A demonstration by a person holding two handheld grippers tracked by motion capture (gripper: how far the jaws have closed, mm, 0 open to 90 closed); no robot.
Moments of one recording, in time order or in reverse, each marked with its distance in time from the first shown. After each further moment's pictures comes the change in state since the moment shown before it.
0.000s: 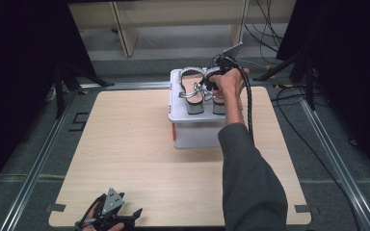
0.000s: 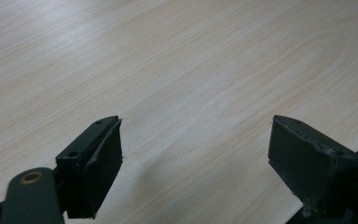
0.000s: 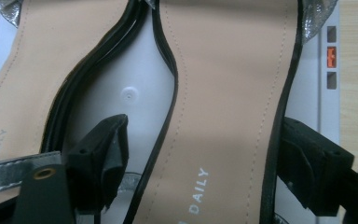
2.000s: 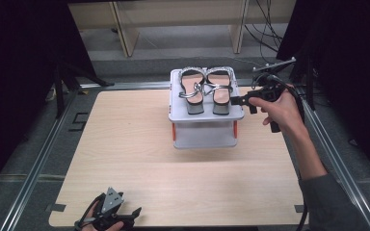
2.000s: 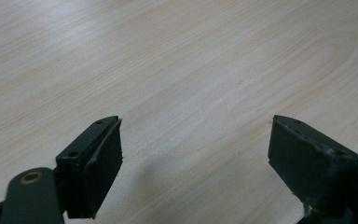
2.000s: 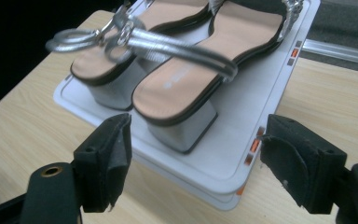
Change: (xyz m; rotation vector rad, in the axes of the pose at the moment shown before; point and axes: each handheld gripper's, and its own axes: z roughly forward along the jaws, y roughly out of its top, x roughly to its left) left arm 0.002 -0.001 0.002 0.010 0.007 -0.018; right arm -0.075 -0.102 -0.081 -0.307 0.305 -0.322
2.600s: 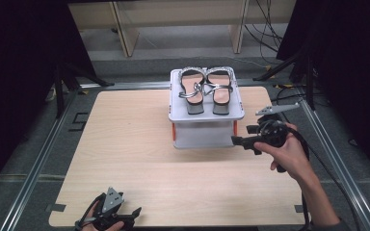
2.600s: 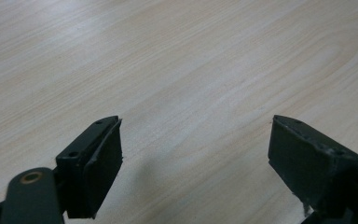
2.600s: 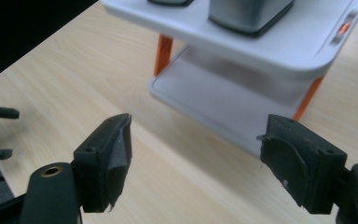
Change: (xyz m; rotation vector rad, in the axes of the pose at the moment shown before) left arm 0.002 0.000 0.002 0.008 0.008 0.018; right arm 0.013 -0.099 -0.003 -0.012 0.105 -0.138
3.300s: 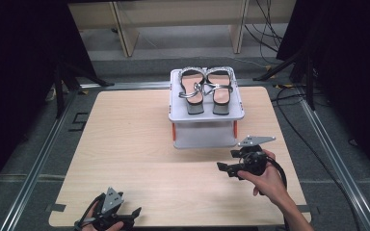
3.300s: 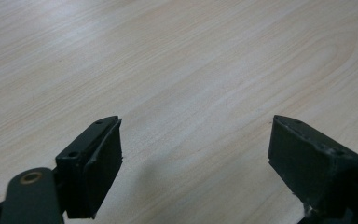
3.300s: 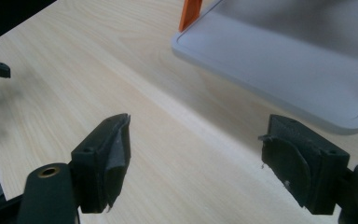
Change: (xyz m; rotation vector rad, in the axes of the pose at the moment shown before) left arm -0.002 0.000 -0.001 -0.014 -0.007 -0.013; right arm 0.018 -0.072 0.064 -0.004 0.071 -0.037
